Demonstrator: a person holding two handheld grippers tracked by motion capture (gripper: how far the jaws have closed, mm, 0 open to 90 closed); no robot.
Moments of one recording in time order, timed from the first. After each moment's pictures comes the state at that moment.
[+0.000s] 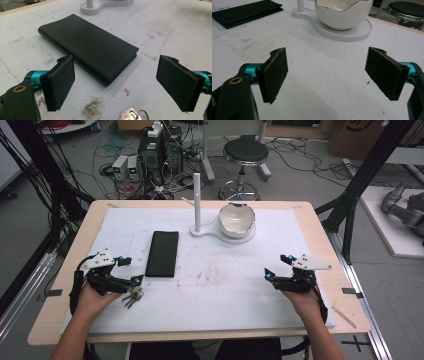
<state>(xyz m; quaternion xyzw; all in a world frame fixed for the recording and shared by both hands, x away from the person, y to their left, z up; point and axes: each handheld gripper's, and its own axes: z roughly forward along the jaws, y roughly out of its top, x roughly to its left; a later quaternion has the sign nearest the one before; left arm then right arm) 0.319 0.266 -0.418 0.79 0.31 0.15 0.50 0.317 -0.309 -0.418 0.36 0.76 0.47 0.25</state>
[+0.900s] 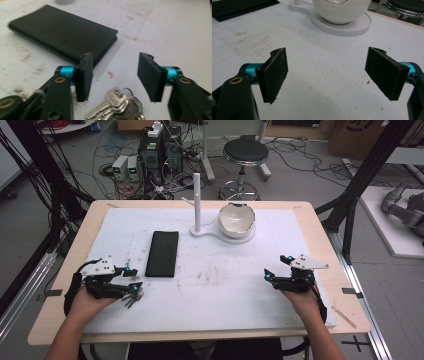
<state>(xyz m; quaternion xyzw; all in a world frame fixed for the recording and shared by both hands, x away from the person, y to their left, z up) 0.309 0.268 -0.424 0.84 0.23 0.11 0.47 0.322 -0.309 -0.423 0.37 0.77 0.46 0.25</state>
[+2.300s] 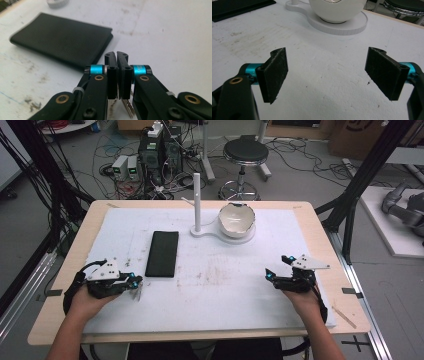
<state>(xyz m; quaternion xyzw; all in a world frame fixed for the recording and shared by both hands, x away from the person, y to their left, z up) 0.302 0.258 -0.409 0.87 0.18 0.15 0.44 0.322 -0.313 -0.425 0.38 0.77 0.45 0.25</state>
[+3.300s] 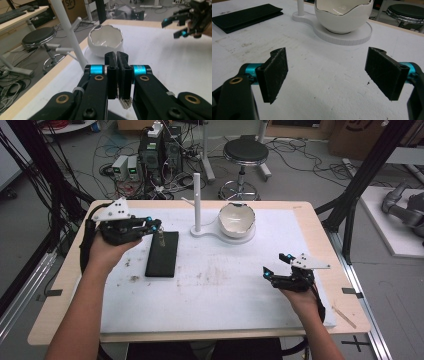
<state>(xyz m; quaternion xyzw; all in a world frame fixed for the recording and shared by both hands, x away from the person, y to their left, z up) 0.368 0.203 -0.284 0.80 0.17 0.21 0.53 0.321 -0.306 -0.419 0.36 0.76 0.48 0.25</state>
